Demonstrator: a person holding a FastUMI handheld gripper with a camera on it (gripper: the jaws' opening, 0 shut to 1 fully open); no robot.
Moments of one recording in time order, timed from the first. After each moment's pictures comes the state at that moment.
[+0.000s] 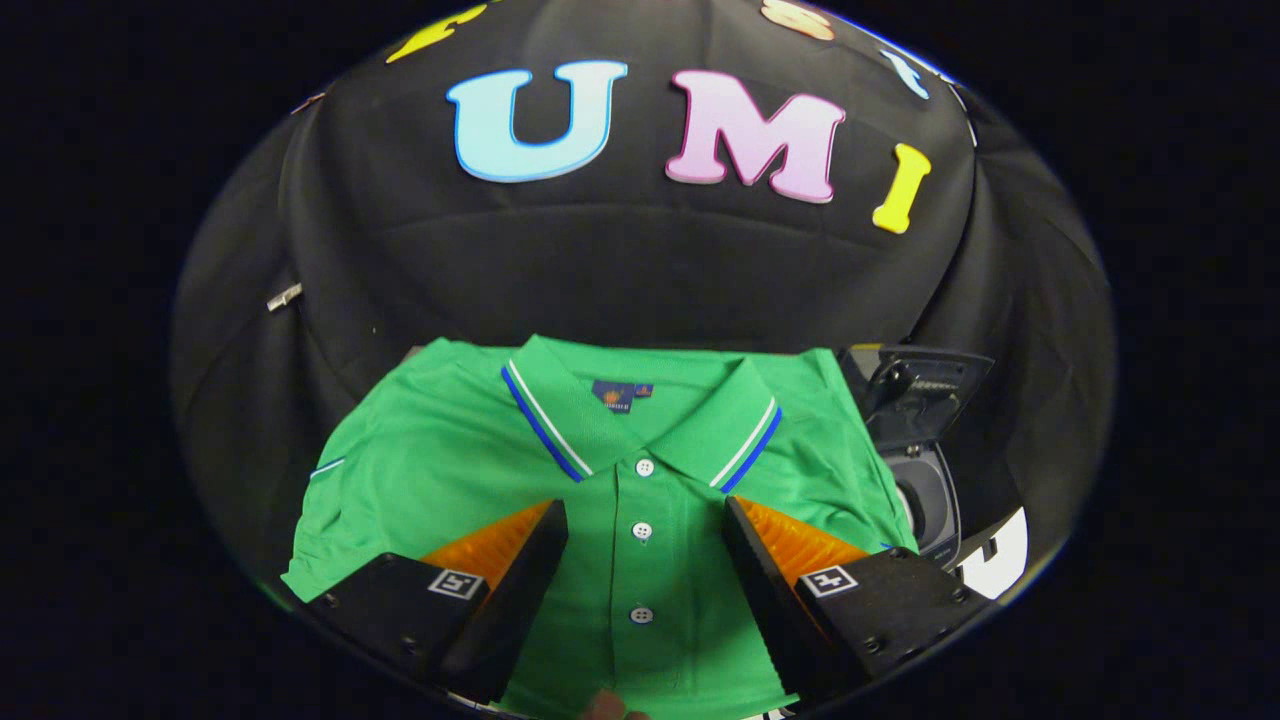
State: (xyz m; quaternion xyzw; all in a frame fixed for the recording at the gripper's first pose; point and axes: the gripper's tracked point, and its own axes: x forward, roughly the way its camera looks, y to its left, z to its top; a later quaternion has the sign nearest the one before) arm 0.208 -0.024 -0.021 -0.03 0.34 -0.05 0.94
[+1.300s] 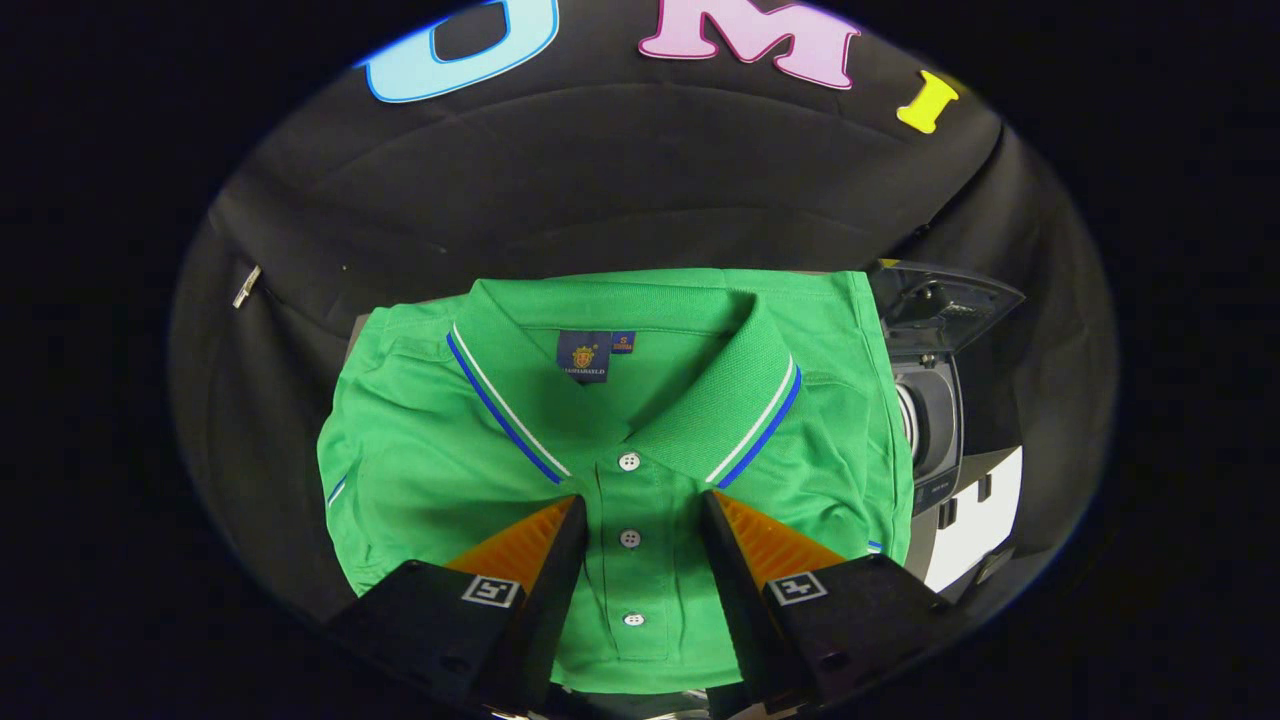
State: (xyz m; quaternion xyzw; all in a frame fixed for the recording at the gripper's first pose) arm 0.209 -0.038 -0.031 0.00 0.54 -0.06 0.84
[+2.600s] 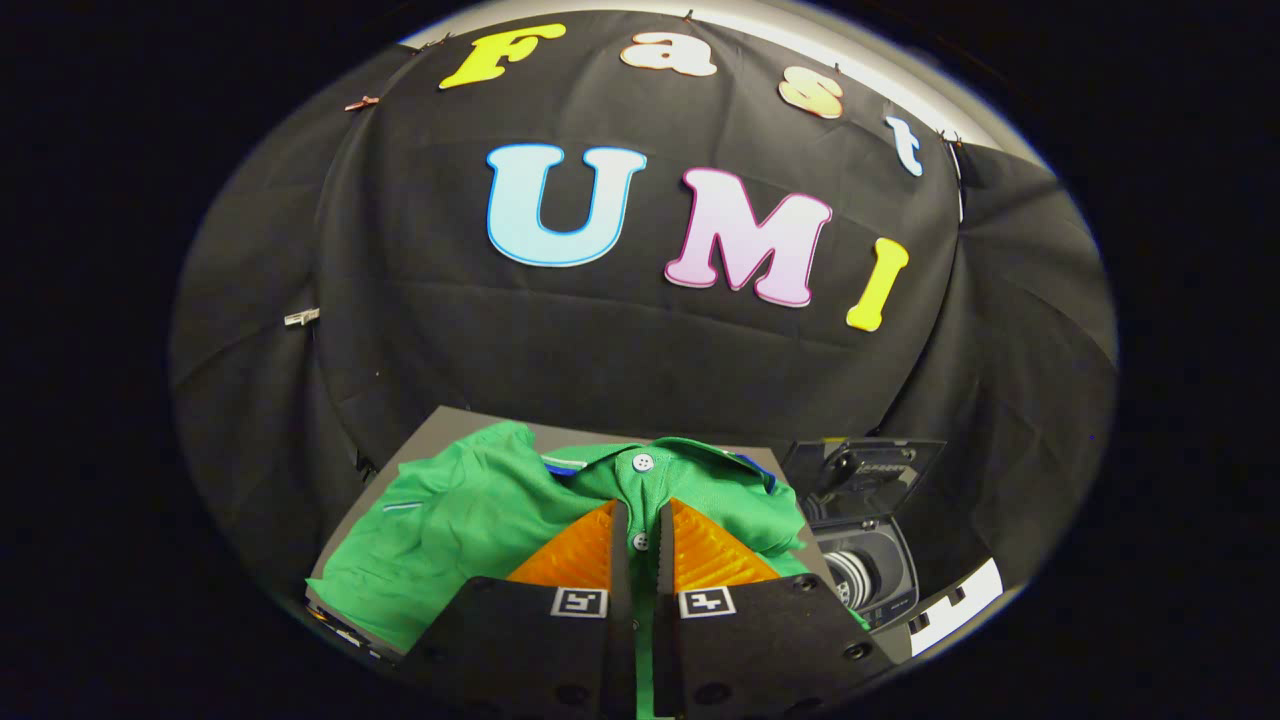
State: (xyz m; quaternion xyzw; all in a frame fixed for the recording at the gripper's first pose) arm 0.173 -0.013 0.076 -0.10 0.17 -0.04 0.98
